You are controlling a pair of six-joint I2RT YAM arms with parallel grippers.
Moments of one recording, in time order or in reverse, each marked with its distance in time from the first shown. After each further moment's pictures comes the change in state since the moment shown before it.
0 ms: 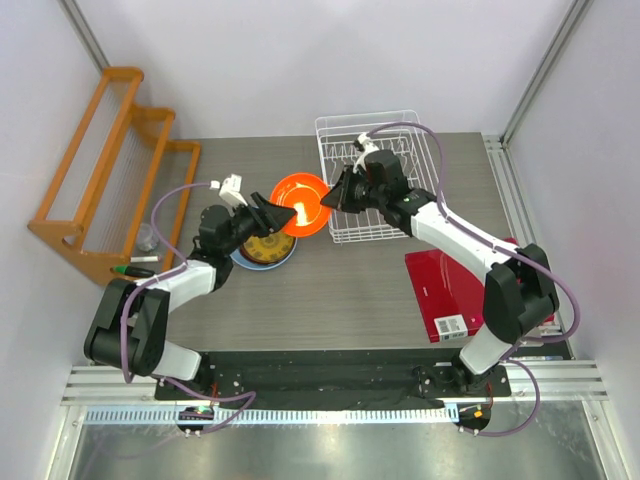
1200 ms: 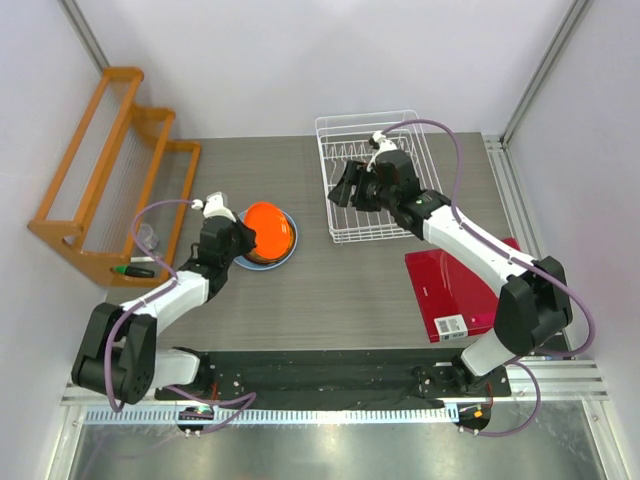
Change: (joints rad) left arm -0.006 -0.158 -0.050 -0.418 -0.504 0.229; right arm -0.019 -0.089 -0.033 -0.062 0.137 -0.043
